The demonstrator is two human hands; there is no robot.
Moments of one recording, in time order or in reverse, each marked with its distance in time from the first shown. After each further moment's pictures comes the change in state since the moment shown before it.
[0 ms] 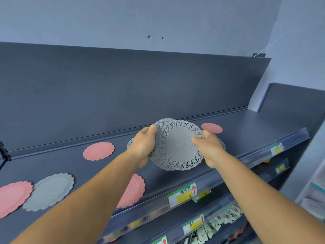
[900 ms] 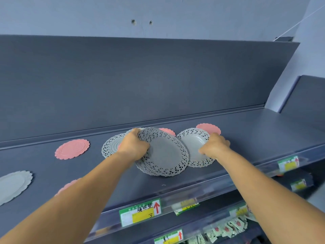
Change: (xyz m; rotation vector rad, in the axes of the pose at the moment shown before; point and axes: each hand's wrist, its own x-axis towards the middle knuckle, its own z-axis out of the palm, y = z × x) left_hand 0.043 -0.003 0.078 0.433 0.282 -0.043; right_hand 0.129 0.035 -0.082 -0.838 -0.028 0.054
